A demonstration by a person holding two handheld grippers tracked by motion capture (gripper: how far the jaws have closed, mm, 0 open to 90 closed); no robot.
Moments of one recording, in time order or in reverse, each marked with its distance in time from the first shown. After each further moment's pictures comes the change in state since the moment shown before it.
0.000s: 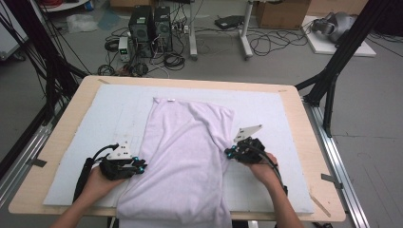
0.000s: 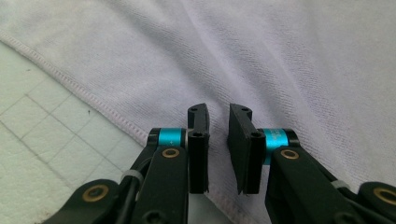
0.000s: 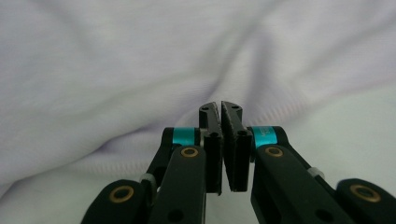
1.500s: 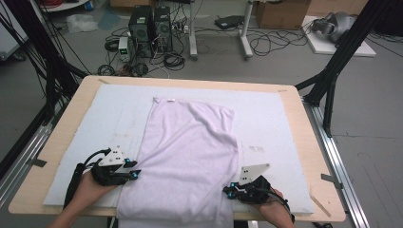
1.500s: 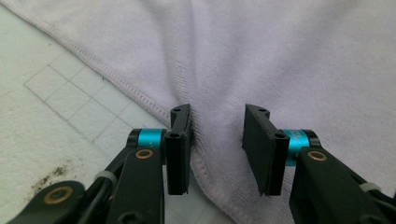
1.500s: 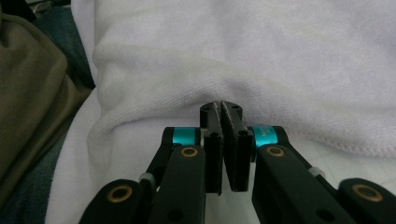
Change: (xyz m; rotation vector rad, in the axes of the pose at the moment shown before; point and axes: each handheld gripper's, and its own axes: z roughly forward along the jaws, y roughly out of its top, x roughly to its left) left arm -0.005 -0.016 -0.018 0.002 0.037 -0.002; right arm 0.087 -0.055 -0.021 -0.061 0.202 -0.098
